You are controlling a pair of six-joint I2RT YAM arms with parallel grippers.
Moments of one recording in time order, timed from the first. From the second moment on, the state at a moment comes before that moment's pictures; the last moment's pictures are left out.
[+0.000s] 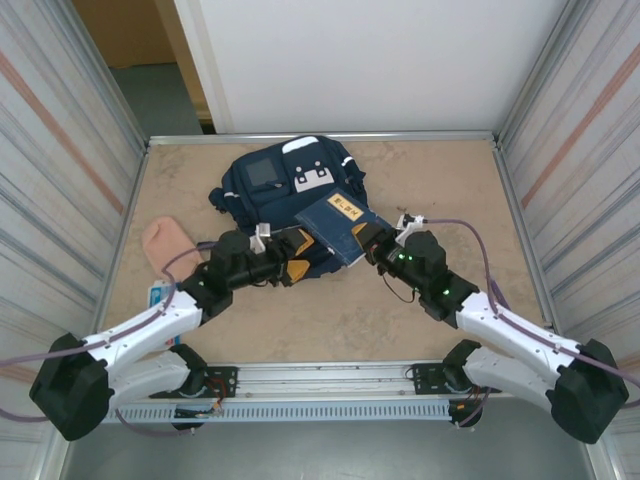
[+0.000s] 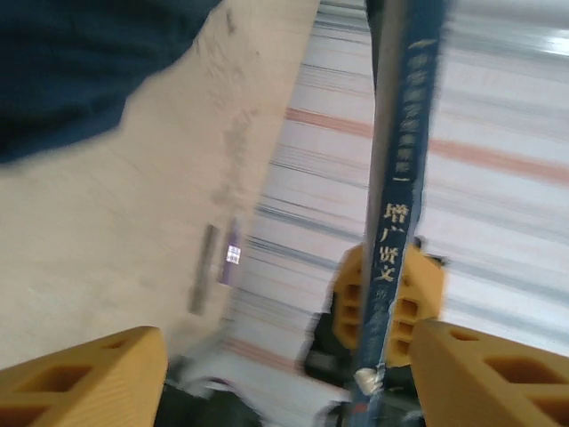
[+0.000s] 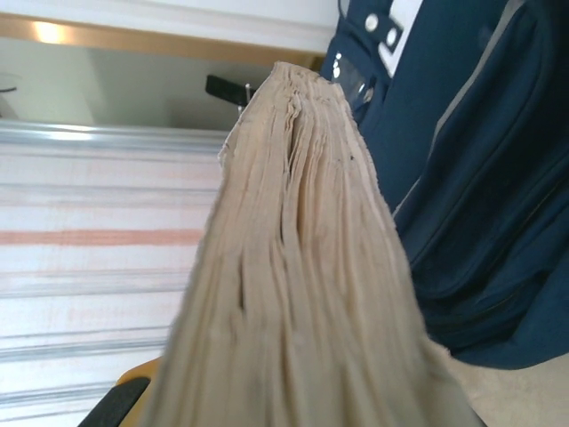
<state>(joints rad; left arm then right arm) -0.67 1.03 0.56 0.14 0.36 -1.52 0.70 0.94 0.53 0.20 -0.01 1.44</state>
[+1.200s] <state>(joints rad) -0.66 1.95 1.42 -0.56 -0.14 0.26 0.29 0.61 0.76 -0.56 -0.17 0.94</state>
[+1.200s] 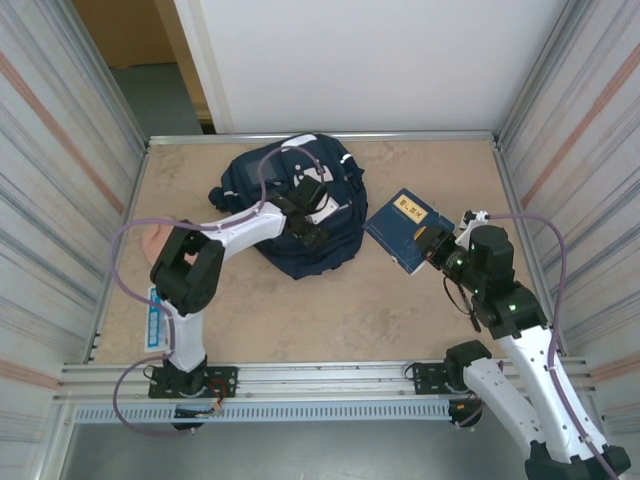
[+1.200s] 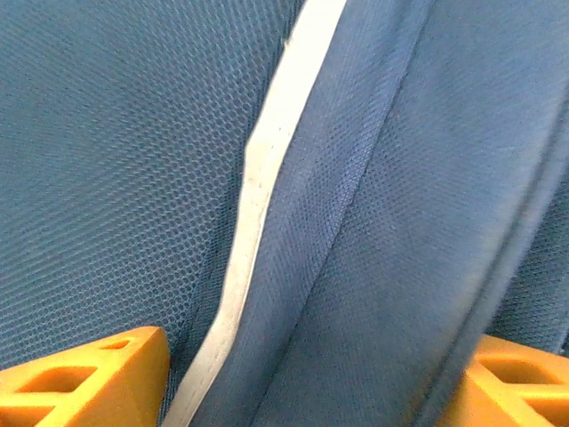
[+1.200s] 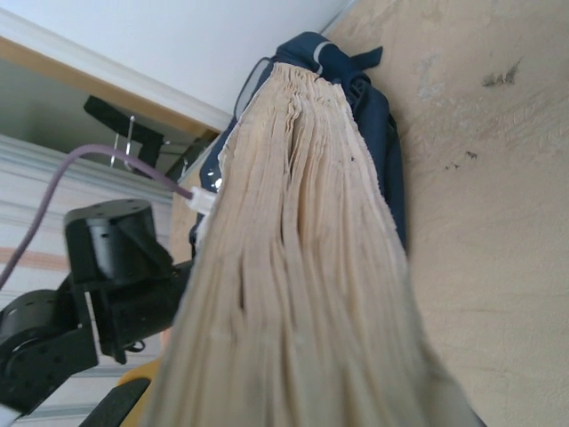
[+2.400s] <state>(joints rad) -0.75 1.75 1.85 -0.90 -0.26 0.13 0.48 0.98 0.60 -0.18 -0.35 1.12</state>
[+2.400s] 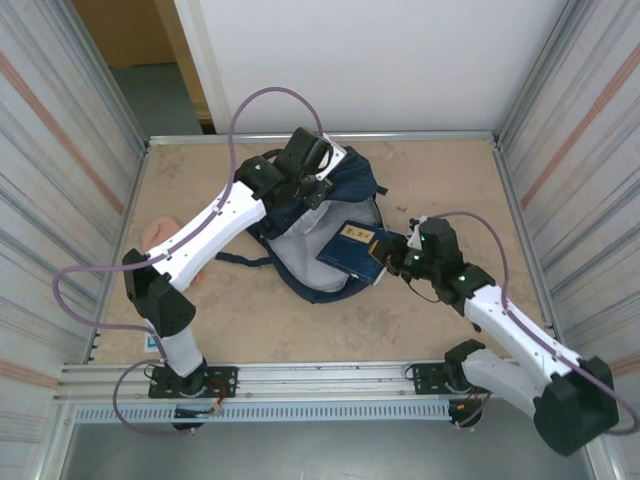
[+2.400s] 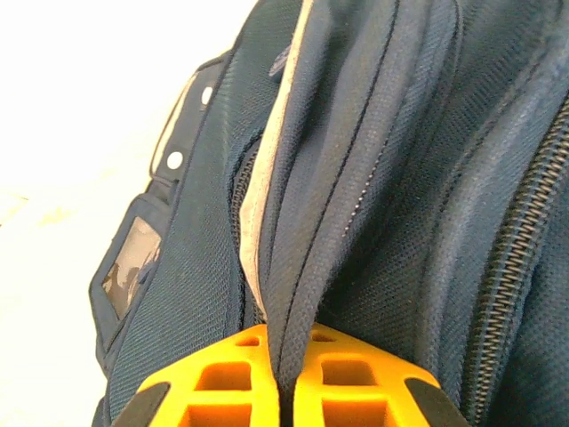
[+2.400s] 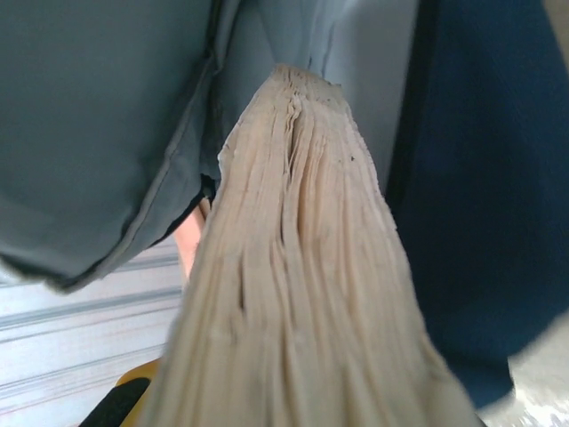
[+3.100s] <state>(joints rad) -0.69 1.75 1.85 -0.94 0.02 -0.20 0.61 1.58 0.86 0.22 -0.04 1.23</state>
